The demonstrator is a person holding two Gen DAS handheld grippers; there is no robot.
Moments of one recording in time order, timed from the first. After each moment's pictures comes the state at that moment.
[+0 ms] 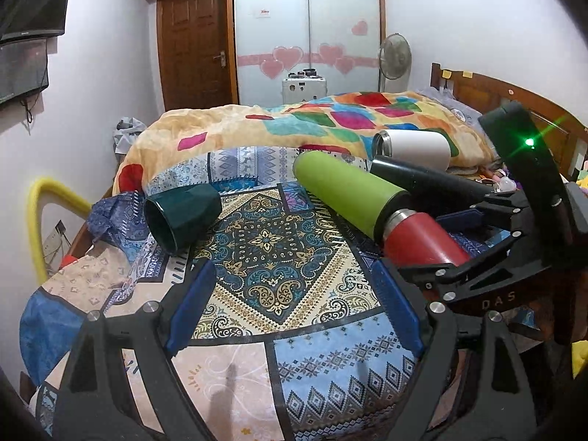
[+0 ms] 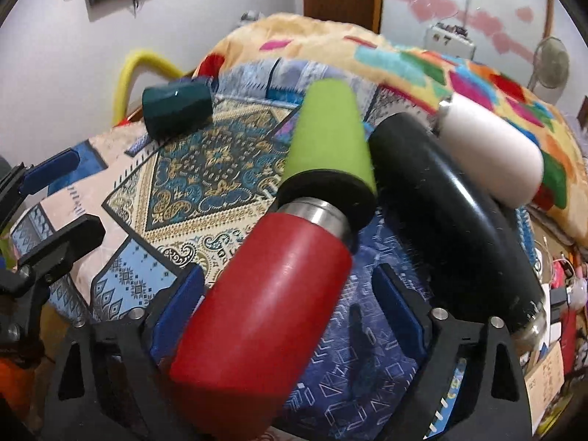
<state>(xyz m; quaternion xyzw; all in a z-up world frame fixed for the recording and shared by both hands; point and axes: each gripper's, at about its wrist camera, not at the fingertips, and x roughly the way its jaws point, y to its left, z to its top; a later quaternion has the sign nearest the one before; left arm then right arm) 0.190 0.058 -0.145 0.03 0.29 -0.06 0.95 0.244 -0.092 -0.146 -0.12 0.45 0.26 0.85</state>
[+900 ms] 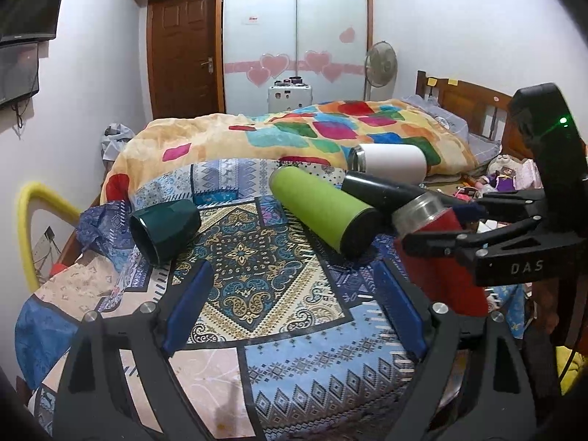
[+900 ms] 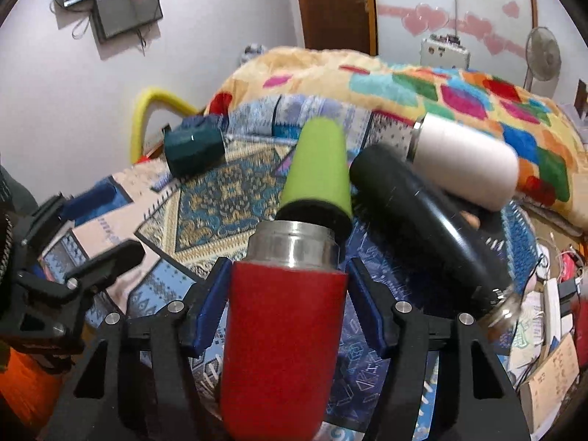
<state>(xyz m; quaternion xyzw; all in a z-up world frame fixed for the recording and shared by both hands) 0.177 0.041 -0.124 0.02 0.28 -0.08 0.96 0.223 -0.127 -0.106 -0.06 0.39 0.28 0.88</state>
